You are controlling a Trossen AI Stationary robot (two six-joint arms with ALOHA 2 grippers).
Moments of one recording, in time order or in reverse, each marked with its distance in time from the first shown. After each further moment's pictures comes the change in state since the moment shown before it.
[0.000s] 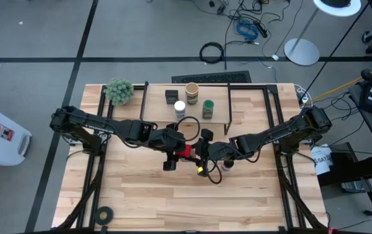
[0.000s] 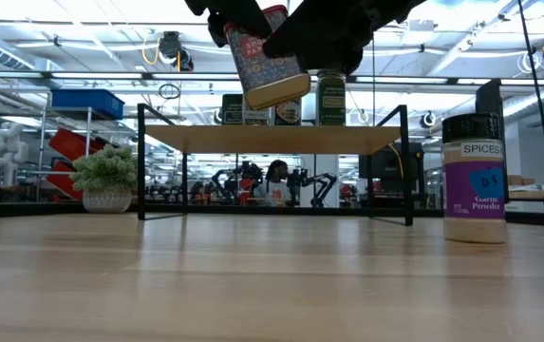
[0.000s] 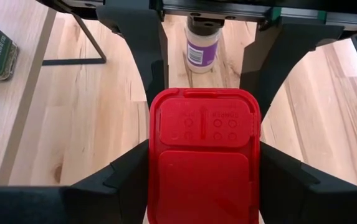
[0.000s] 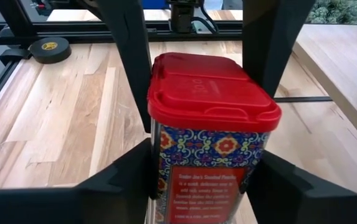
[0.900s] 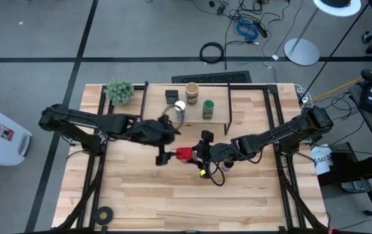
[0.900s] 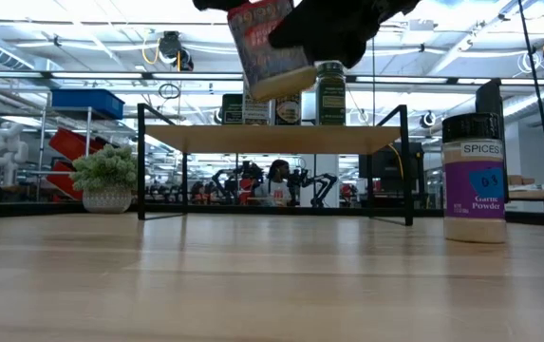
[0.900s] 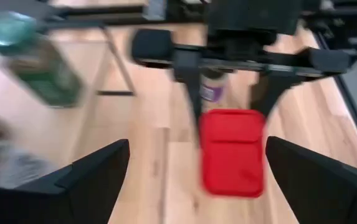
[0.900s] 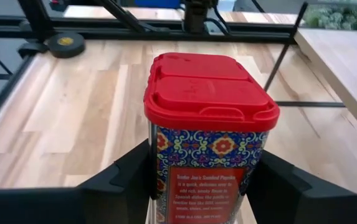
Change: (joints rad) left arm -0.006 -0.184 0.000 -0.027 -0.090 -0.015; right arm 0.024 -0.025 -0.002 -0.011 -0.026 -0.022
